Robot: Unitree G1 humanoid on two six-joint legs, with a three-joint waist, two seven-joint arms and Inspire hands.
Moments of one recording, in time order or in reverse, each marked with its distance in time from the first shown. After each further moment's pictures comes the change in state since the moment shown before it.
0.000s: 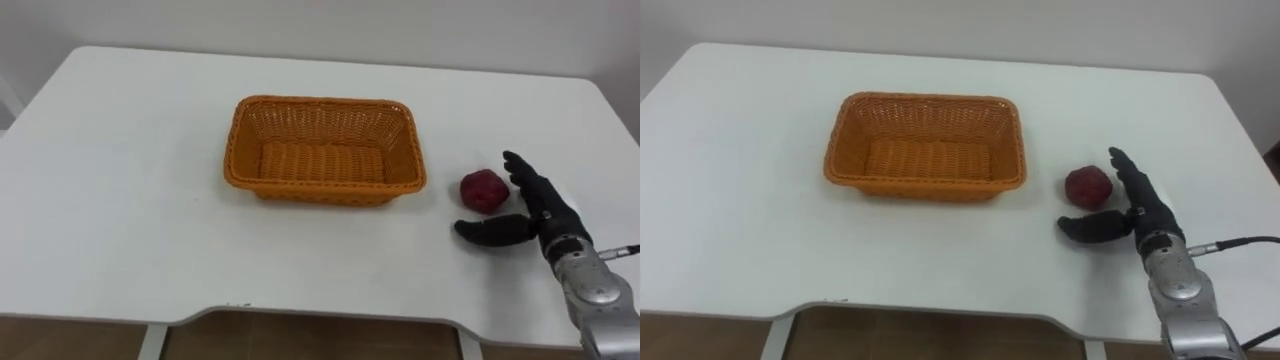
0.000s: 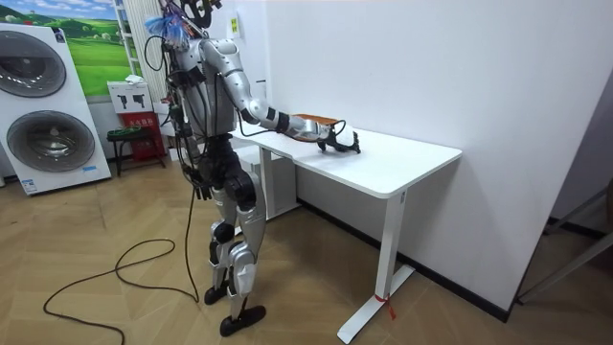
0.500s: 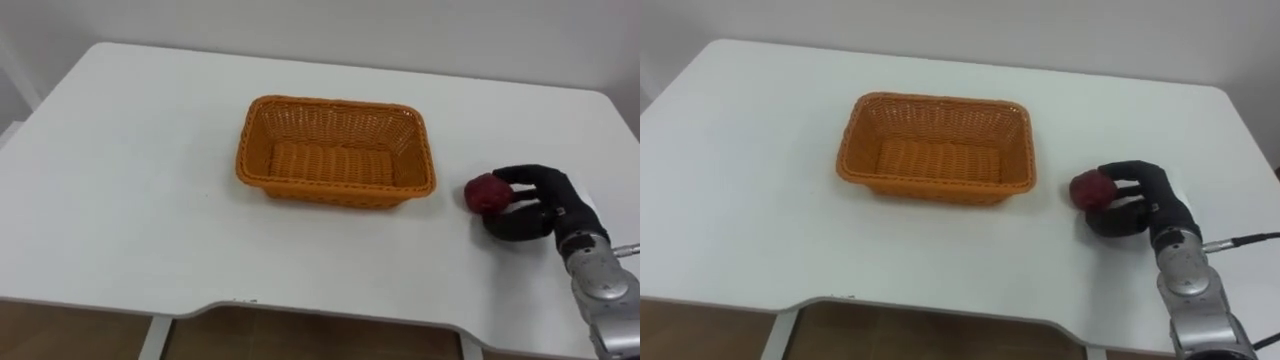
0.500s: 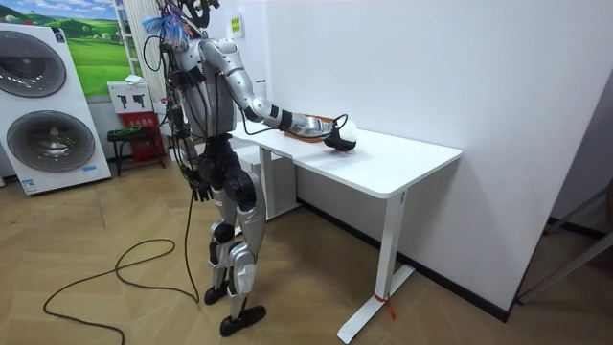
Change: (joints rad) left arm 0.001 0.002 -0.003 0.000 0.000 0.000 0.004; right arm -0.024 -0.022 -0.014 0.039 -0.044 0.003 -0.044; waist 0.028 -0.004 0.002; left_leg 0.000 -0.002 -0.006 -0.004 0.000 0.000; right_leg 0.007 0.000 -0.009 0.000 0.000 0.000
